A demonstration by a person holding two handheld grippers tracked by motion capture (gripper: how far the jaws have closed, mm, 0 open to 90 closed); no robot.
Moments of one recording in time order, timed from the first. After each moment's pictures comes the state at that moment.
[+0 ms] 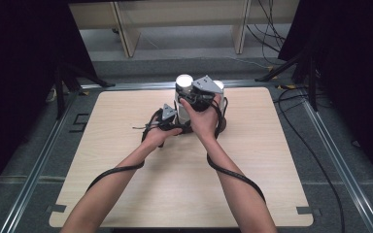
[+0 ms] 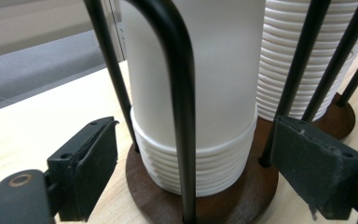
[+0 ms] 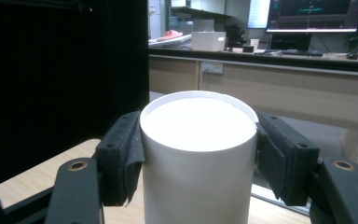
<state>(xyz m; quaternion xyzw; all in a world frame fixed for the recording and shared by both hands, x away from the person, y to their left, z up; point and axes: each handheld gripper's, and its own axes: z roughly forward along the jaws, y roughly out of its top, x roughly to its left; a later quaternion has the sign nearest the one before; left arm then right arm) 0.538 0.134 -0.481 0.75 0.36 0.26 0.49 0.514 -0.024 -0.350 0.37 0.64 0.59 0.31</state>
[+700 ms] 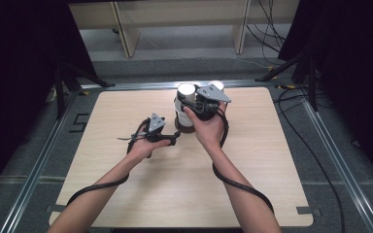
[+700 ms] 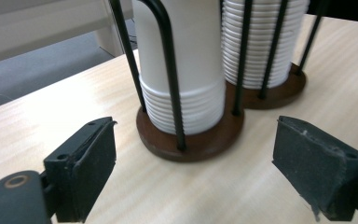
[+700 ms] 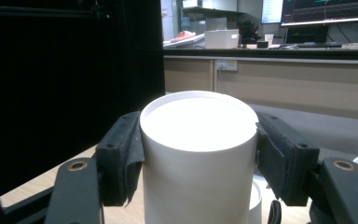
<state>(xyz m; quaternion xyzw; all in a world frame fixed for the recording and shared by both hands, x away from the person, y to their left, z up) 0.480 0.167 -0.470 0.76 0.34 0.27 0.49 0.485 -0.036 -0.354 0.37 0.64 0.61 0.28</state>
